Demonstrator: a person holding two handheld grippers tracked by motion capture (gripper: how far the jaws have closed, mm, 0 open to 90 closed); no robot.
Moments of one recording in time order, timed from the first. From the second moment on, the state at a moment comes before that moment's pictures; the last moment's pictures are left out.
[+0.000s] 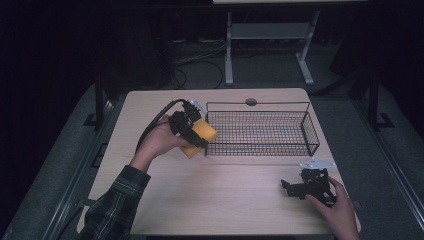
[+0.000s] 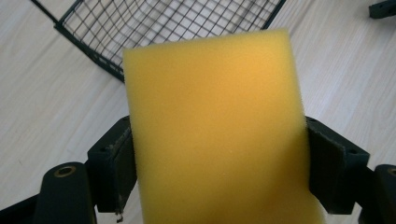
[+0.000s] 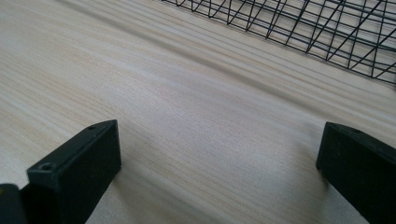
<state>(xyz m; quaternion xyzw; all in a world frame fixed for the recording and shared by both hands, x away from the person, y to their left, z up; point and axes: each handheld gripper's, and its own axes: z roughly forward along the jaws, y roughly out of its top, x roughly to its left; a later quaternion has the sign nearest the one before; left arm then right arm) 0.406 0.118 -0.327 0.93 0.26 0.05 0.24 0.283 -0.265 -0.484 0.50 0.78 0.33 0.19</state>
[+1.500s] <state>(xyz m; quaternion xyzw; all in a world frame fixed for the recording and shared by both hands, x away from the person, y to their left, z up) 0.464 0.048 -0.340 0.95 0.18 0.06 0.26 0.283 -0.265 -0.484 0.50 0.78 0.33 0.19</state>
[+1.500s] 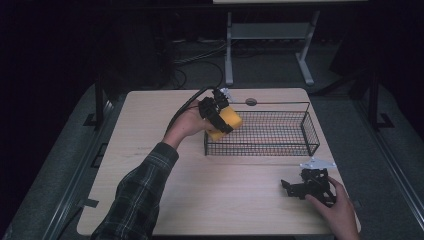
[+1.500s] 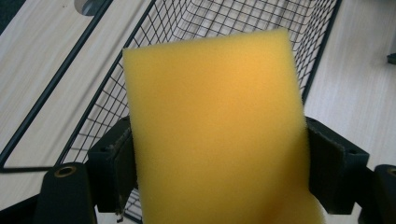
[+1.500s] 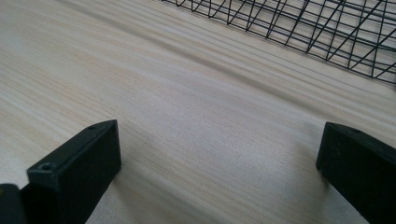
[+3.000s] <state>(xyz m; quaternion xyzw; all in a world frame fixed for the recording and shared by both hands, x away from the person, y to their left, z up) 0.494 0.024 -0.403 0.96 0.17 0.02 0.21 0.283 -0.264 -0.484 0.50 0.78 0.33 0.19</state>
